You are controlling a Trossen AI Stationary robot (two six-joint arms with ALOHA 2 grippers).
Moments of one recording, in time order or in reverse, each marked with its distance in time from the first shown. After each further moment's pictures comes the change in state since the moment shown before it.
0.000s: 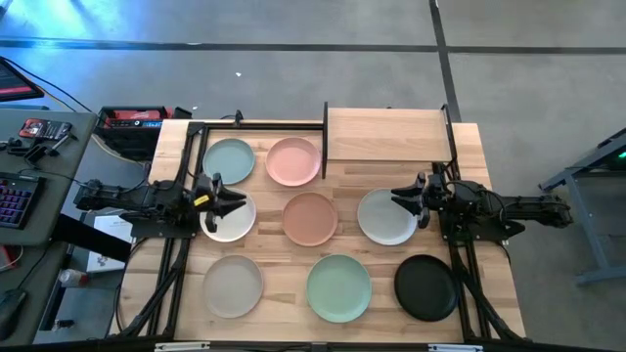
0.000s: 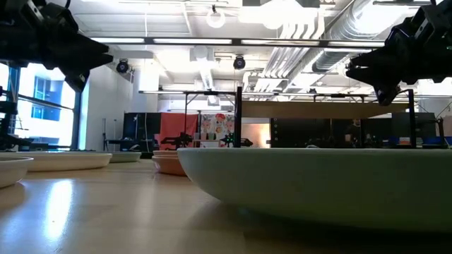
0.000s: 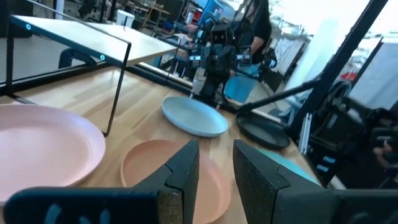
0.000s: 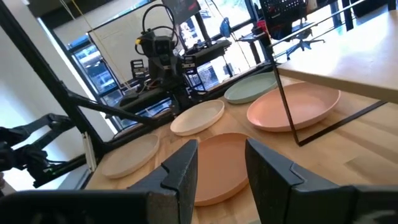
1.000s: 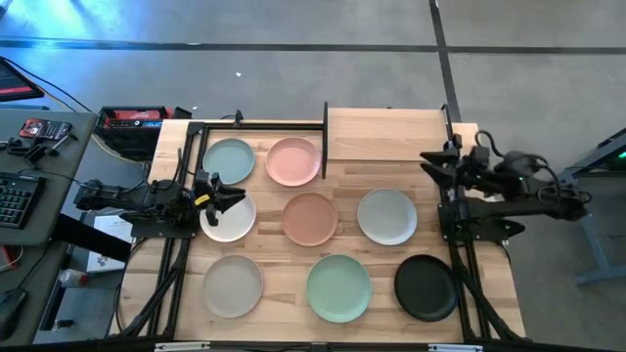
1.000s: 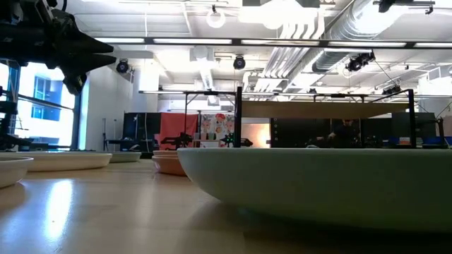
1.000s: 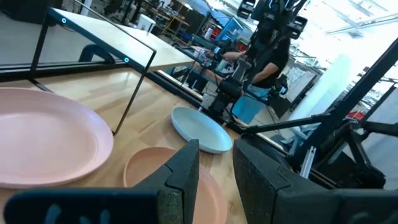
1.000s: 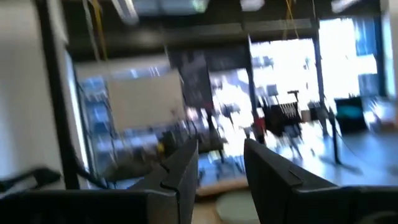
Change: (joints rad) left arm 0.000 0.000 0.000 0.020 -0.090 -0.148; right arm 0.000 0.270 0.570 -0.051 0.048 -0.350
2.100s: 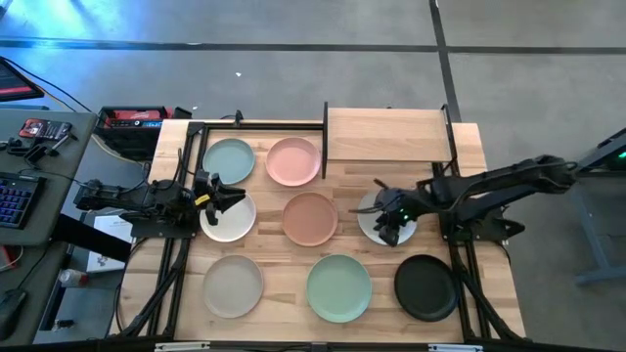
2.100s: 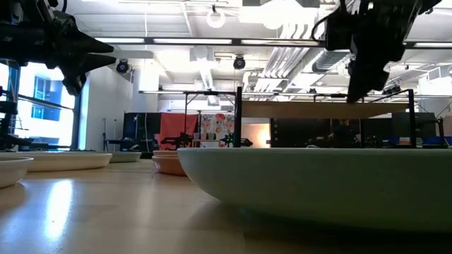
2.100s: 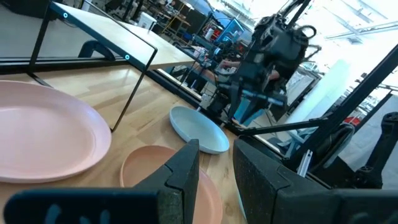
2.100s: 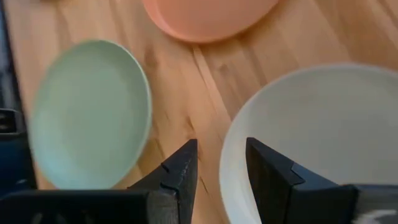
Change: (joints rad) left arm 0.000 0.000 0.000 -0.001 -0.002 -0.035; right arm 0.145 0.837 0.176 -0.577 -0.210 0.541
